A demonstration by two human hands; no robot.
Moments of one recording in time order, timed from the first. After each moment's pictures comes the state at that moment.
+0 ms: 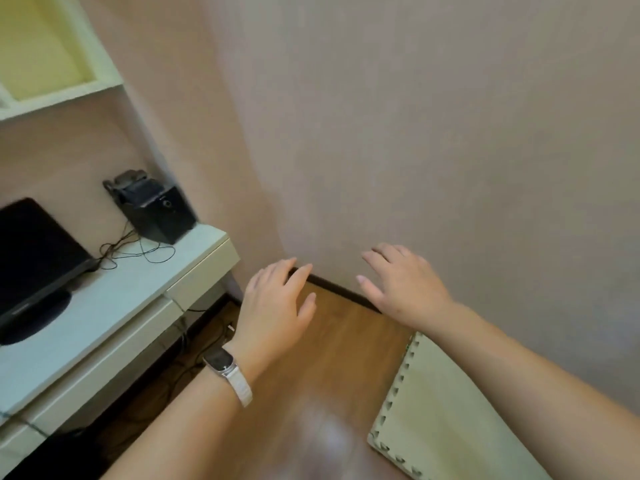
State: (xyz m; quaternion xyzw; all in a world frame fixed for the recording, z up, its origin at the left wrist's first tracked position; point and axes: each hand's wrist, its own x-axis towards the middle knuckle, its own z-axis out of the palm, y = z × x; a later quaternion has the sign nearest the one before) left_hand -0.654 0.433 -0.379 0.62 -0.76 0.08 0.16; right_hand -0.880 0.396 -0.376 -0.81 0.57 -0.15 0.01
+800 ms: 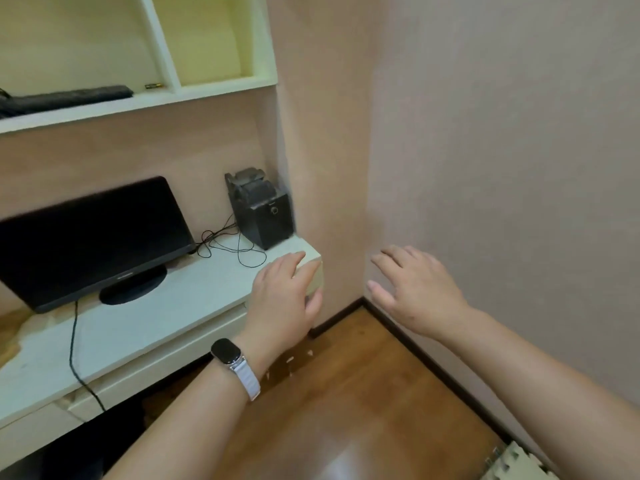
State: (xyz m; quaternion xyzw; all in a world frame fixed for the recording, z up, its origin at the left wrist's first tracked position) left_hand -0.452 0.304 -0.356 0.75 -0.62 0.12 0.19; right_hand -0.653 0.198 -0.346 -0.91 0.39 -0.15 -0.04
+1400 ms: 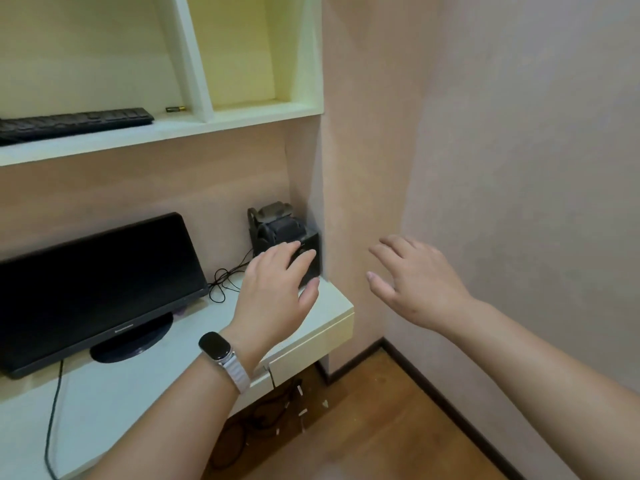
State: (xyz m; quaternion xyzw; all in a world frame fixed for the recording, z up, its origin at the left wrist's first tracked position) left_hand -0.253 0.180 -0.327 0.74 -0.62 0.18 0.20; right_hand -0.465 0.080 -0.297 -0.91 0.36 -0.17 -0.07
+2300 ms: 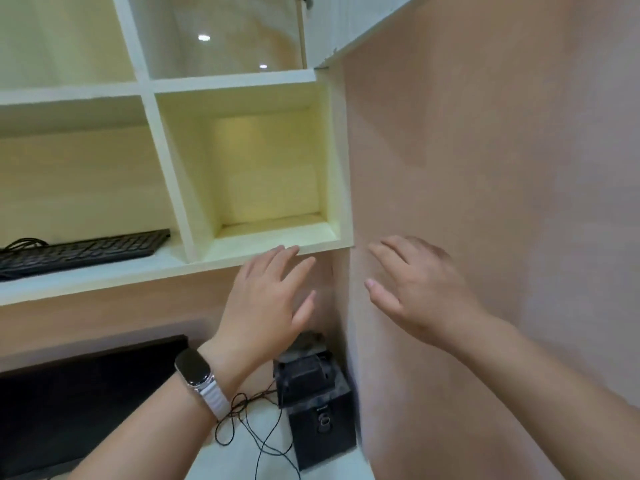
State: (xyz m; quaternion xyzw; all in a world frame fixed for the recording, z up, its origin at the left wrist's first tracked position) left_hand -0.174 -0.079 -0.195 0.77 -0.51 0.37 0.11; right_hand -0.333 -0.256 -0.191 -0.91 0.14 -0.39 -0.09
